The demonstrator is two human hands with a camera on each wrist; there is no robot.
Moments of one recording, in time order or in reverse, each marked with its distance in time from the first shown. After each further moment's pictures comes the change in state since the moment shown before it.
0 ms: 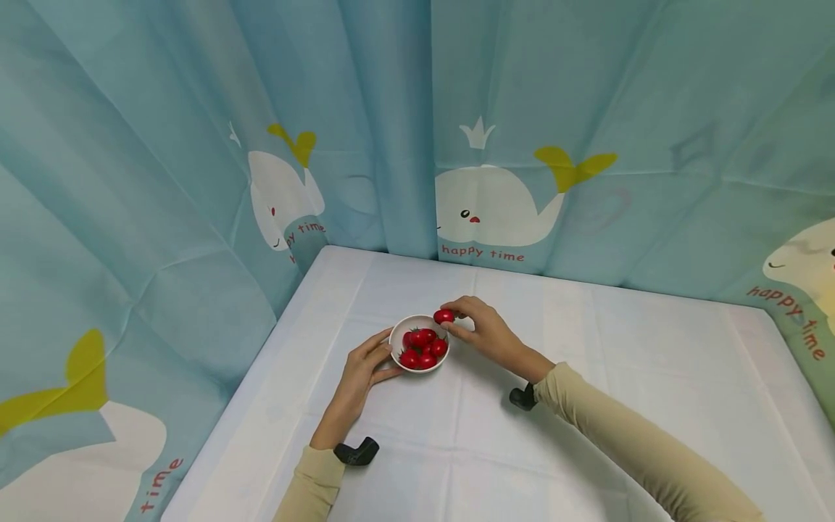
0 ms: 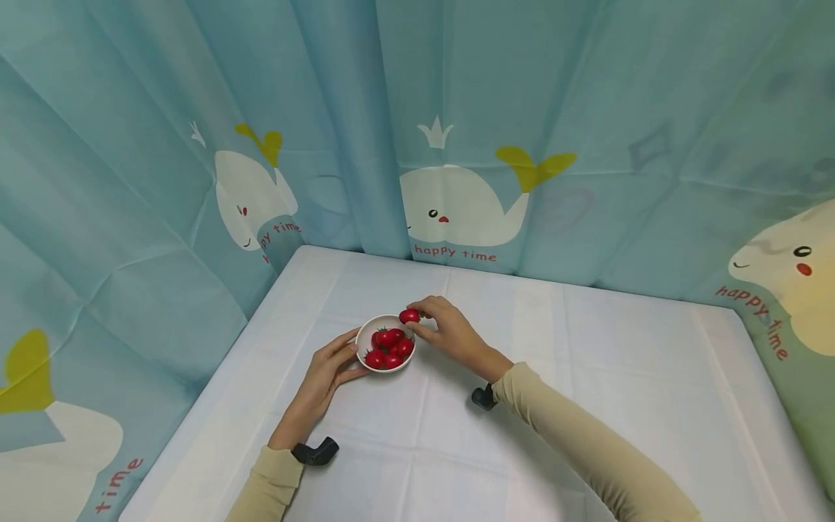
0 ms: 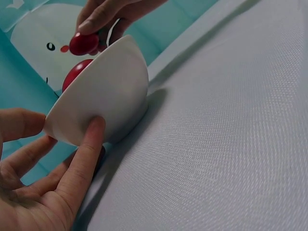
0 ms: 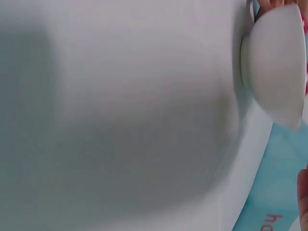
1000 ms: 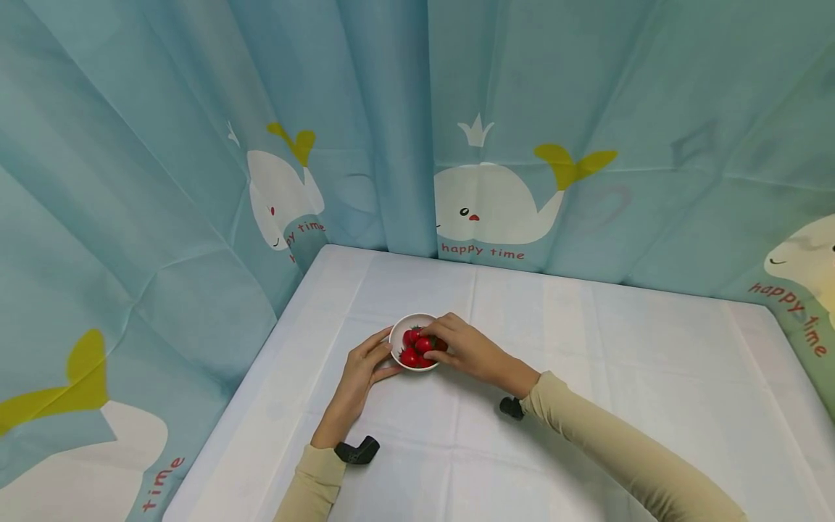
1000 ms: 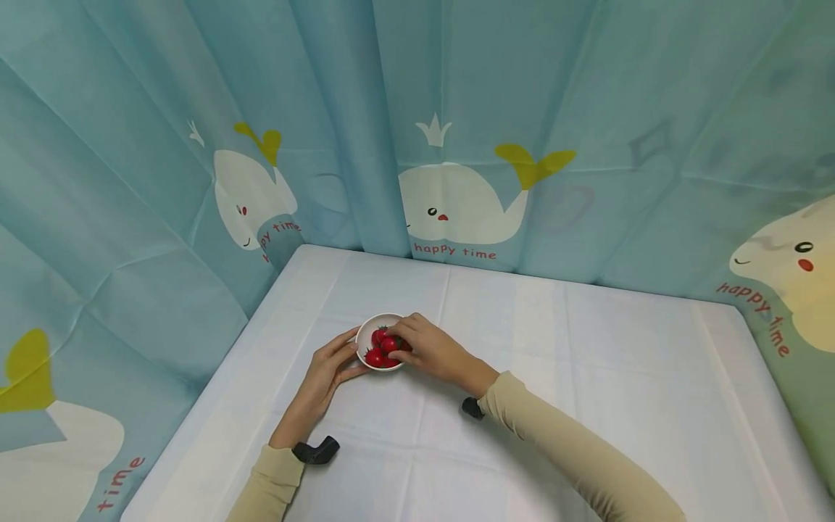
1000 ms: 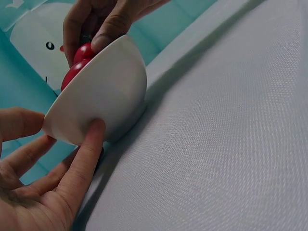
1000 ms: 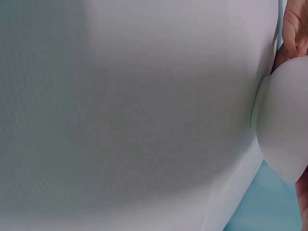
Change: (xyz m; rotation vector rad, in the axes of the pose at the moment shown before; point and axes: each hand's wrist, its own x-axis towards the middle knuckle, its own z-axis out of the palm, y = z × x) left_hand -0.001 0.000 0.000 -0.007 -0.007 0.006; right_hand -0.007 -0.017 0.026 -0.211 -0.129 -0.272
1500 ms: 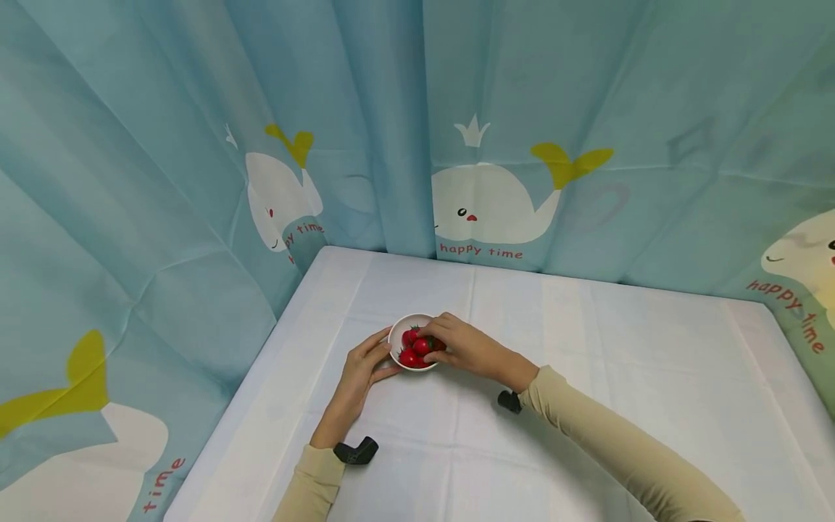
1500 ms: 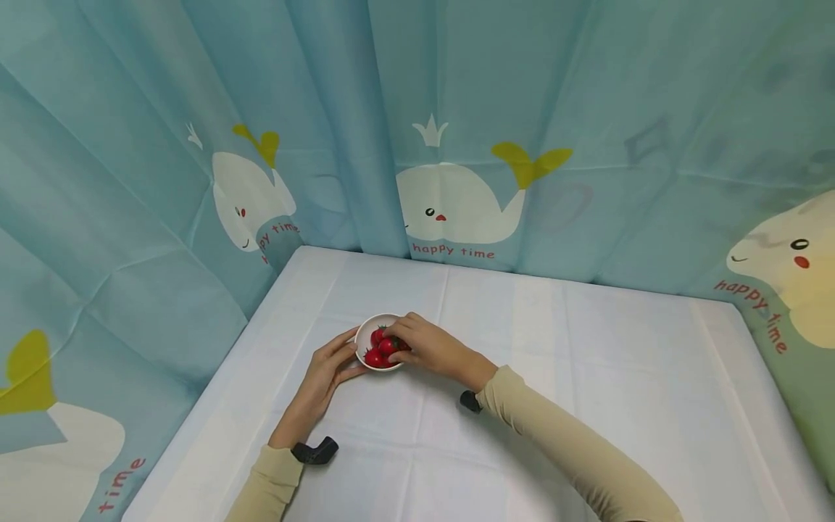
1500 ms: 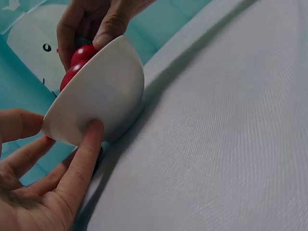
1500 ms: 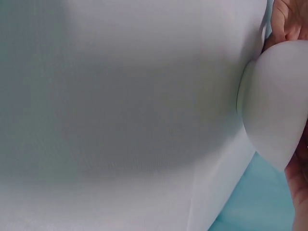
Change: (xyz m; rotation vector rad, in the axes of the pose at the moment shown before) left_hand 0.000 0.001 0.001 0.024 0.002 -0.003; right_hand 0.005 0.003 -0.006 0.028 -0.118 0.028
